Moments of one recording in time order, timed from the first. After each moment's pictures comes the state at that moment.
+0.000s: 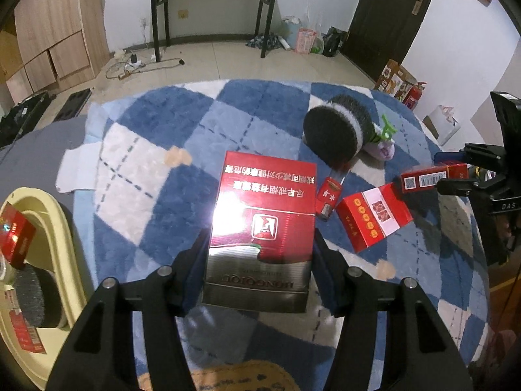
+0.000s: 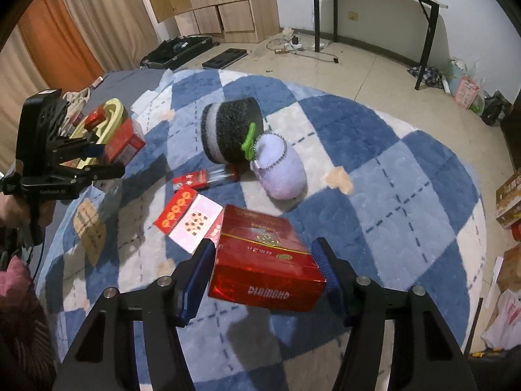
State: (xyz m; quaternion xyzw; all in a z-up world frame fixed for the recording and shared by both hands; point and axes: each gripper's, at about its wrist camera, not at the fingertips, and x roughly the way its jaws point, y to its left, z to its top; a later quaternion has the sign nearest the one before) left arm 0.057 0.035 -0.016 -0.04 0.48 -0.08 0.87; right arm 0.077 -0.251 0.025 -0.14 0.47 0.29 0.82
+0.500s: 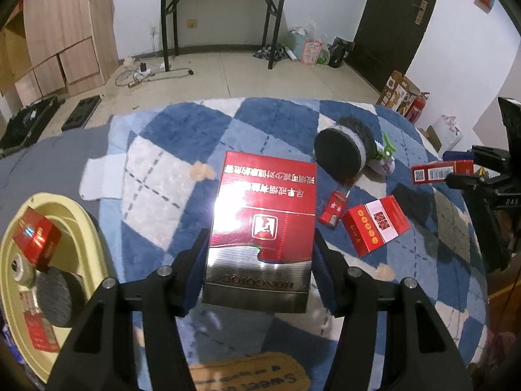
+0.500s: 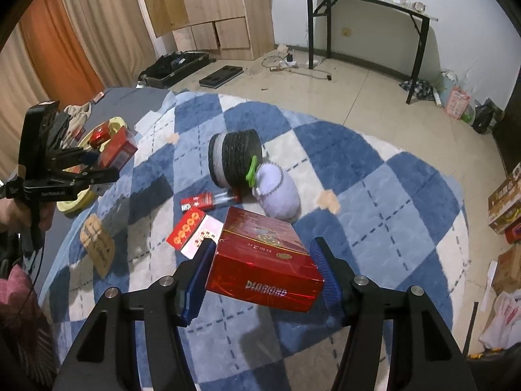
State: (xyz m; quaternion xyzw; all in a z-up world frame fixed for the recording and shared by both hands) left arm 0.048 0.054 0.007 -0.04 0.47 -0.07 0.88; right arm 0.062 -0.255 0.057 -0.14 0.43 0.28 0.84
